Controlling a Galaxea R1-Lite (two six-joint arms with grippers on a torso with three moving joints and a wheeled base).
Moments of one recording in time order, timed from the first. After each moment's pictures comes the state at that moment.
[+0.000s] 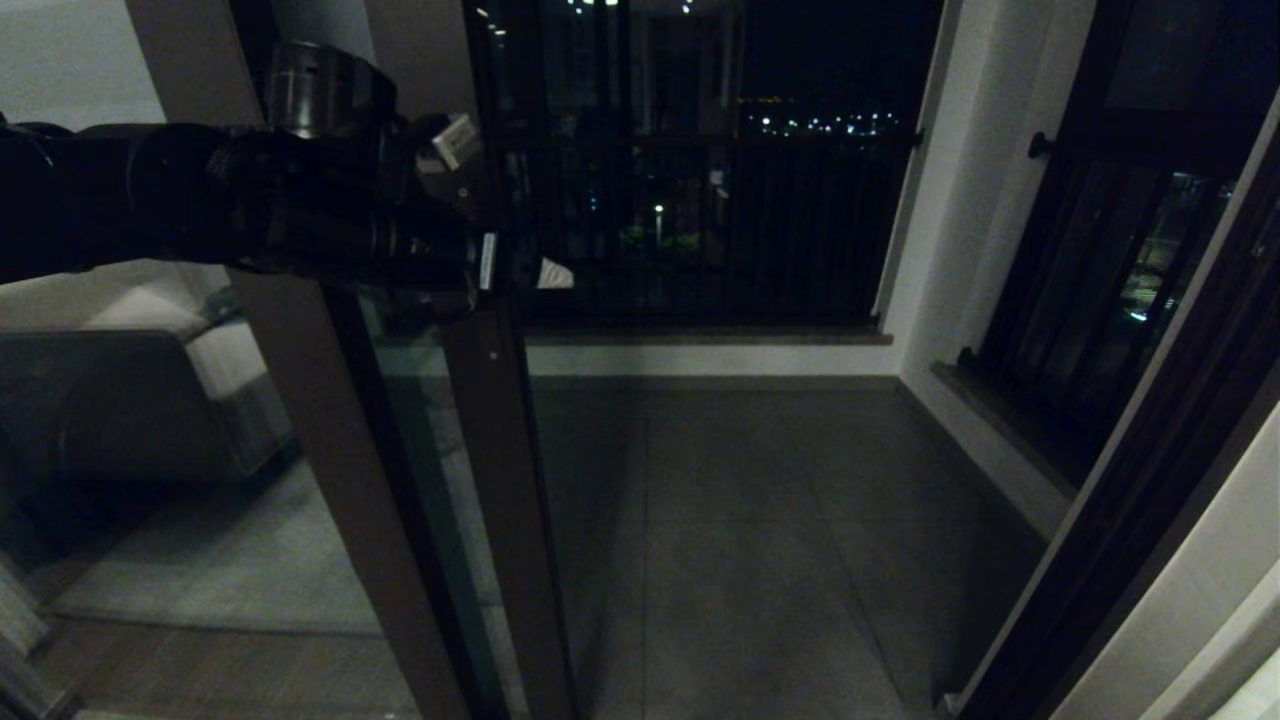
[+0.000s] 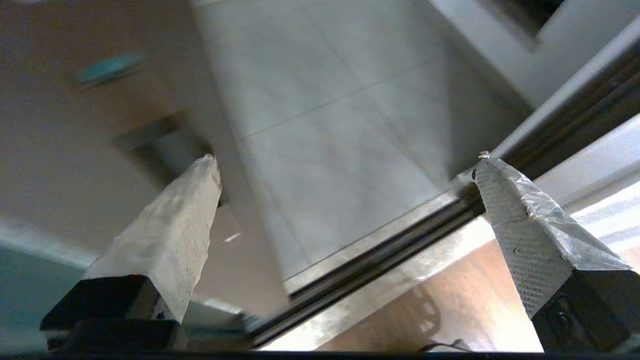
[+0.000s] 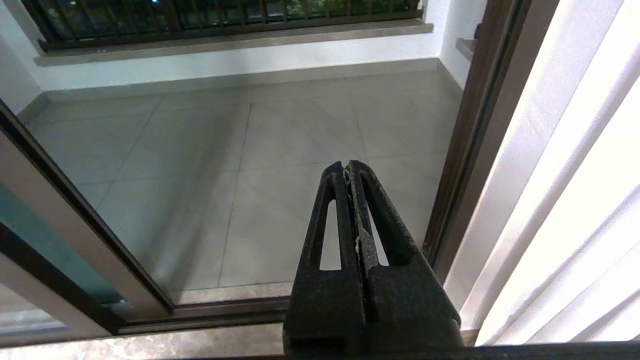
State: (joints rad) left arm -0.29 1.92 -1.82 0.31 -0.26 0.03; right arm 0.00 0.00 -0.06 0.14 -0.03 0.03
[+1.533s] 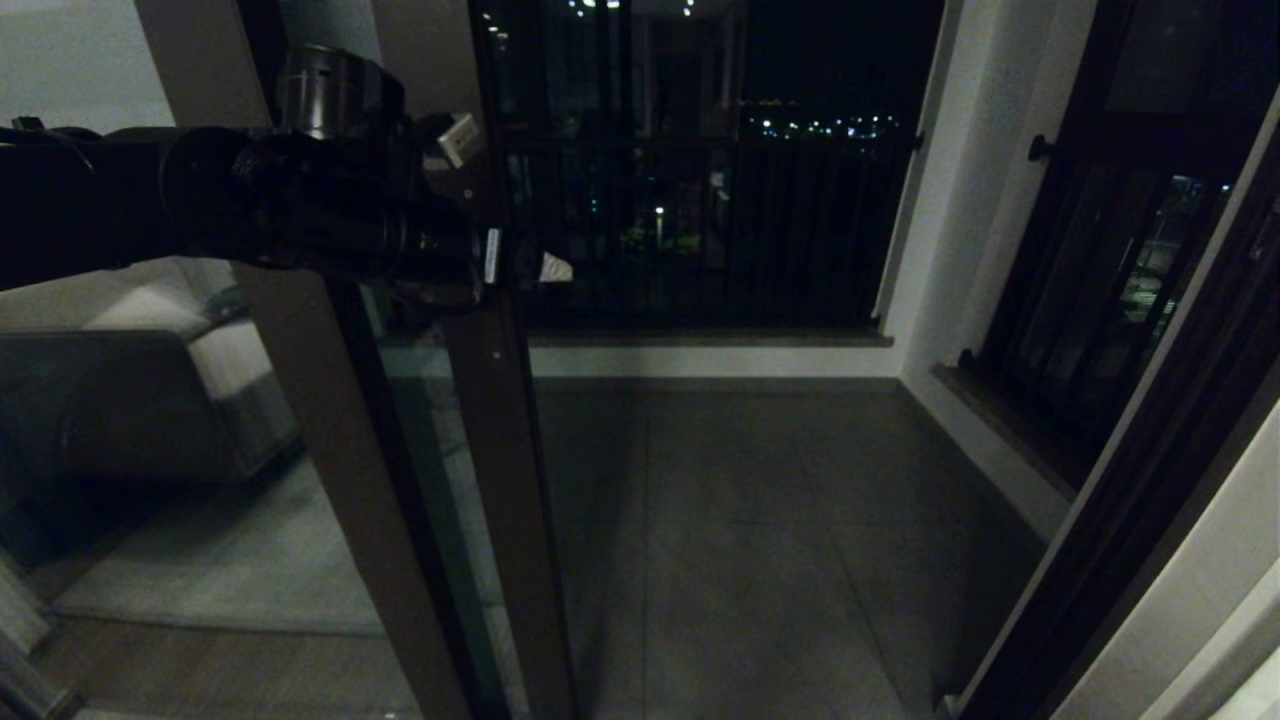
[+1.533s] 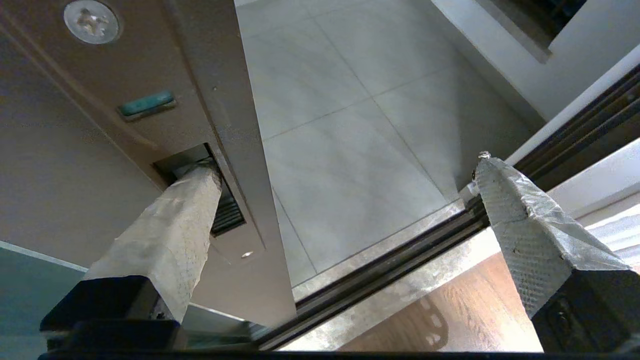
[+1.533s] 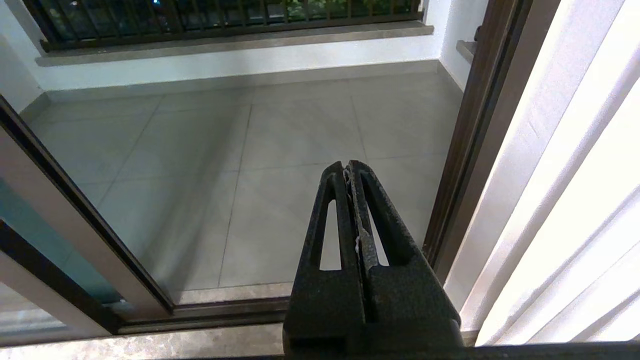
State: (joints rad) left arm -0.30 1.98 -1.90 0.31 -0.26 0.04; right arm 0.00 0.00 -0.06 0.15 -0.03 0.03
